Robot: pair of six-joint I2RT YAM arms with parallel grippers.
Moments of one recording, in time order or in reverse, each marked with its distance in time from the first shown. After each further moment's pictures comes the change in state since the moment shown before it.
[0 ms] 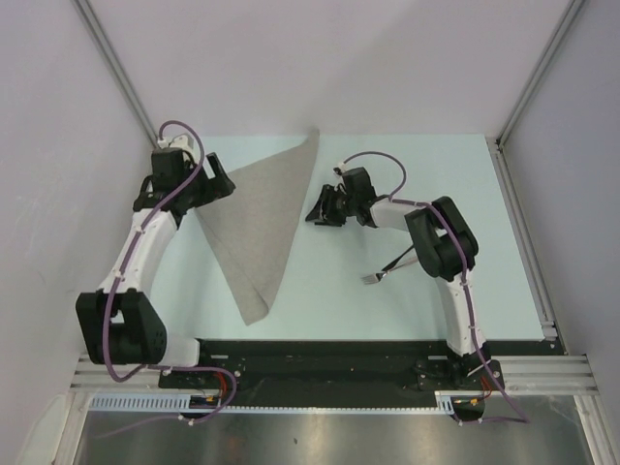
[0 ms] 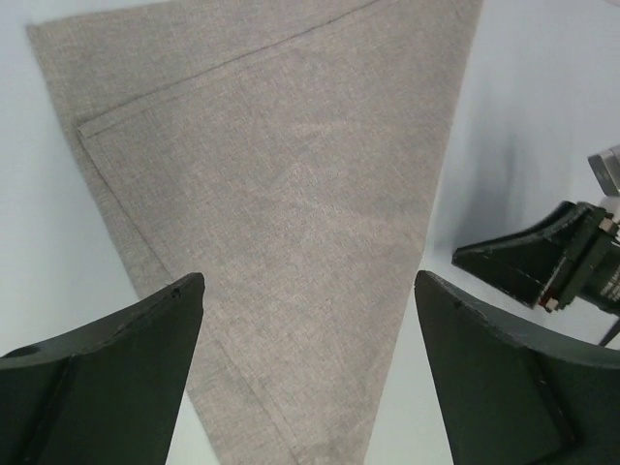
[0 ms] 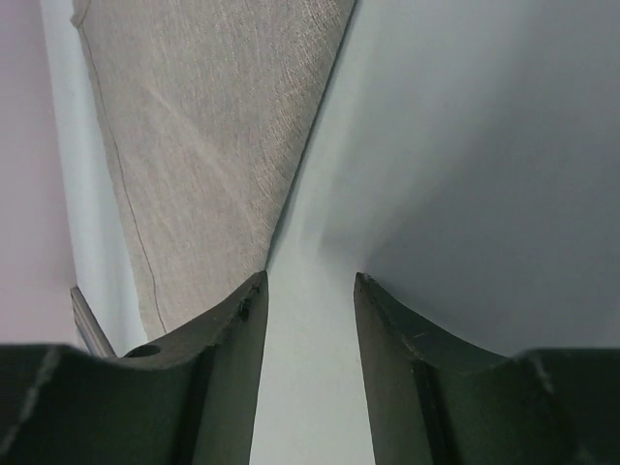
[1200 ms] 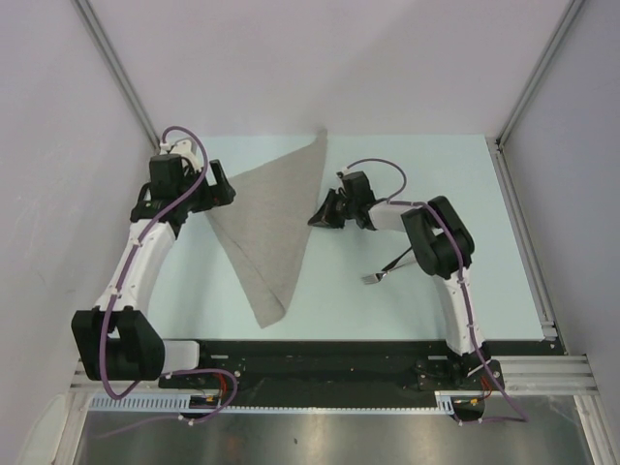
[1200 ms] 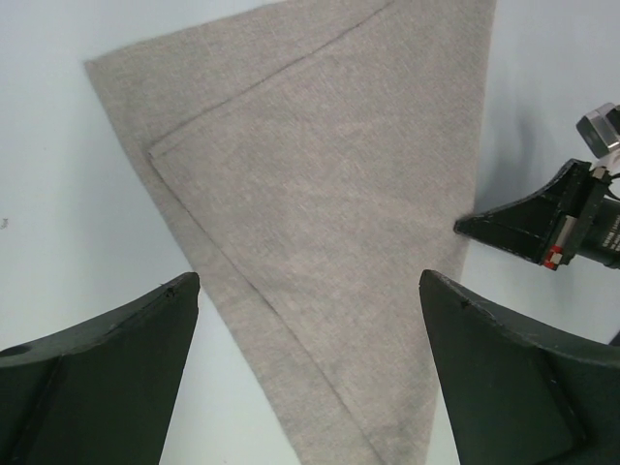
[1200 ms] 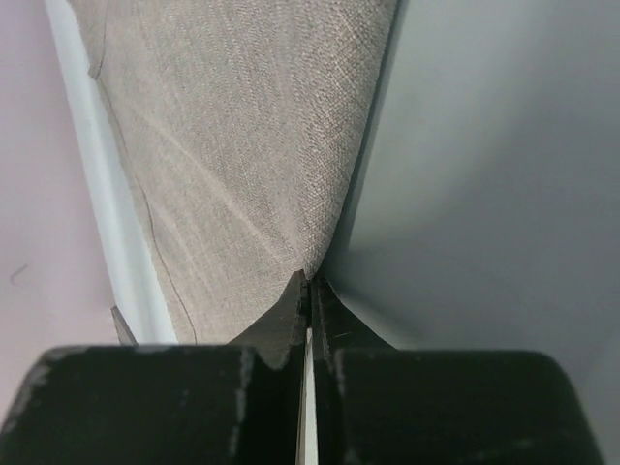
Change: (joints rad) left arm -0.007 -0.114 -0.042 -0.043 0.001 0.116; right arm 0.010 0.075 0.027 0.066 0.004 0.150
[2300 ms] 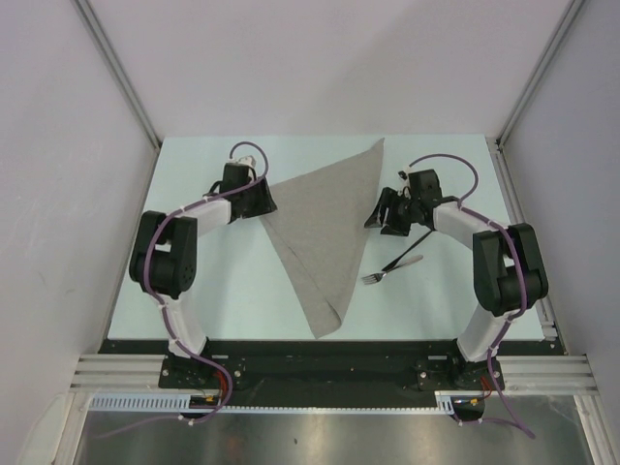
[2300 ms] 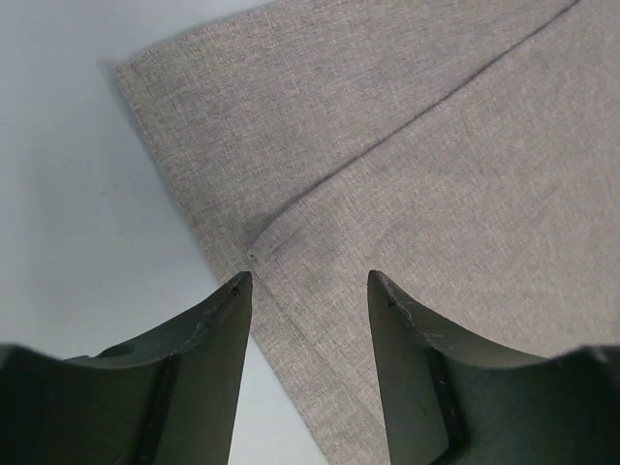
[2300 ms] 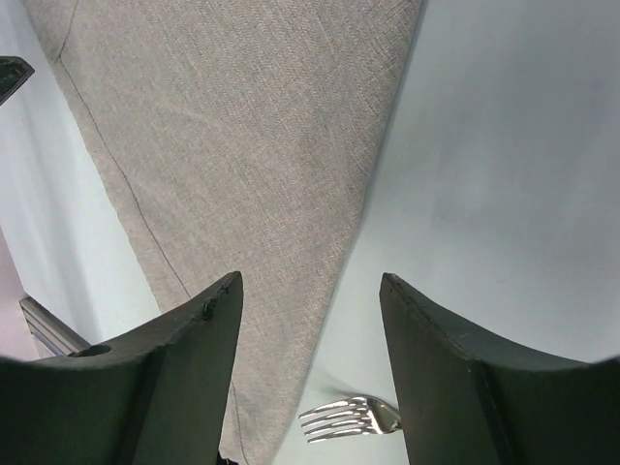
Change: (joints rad) left arm -0.211 0.583 0.037 0.378 -0.014 -0.161; right arm -0.284 -0.527 -0.368 -0.390 0.033 -0.335
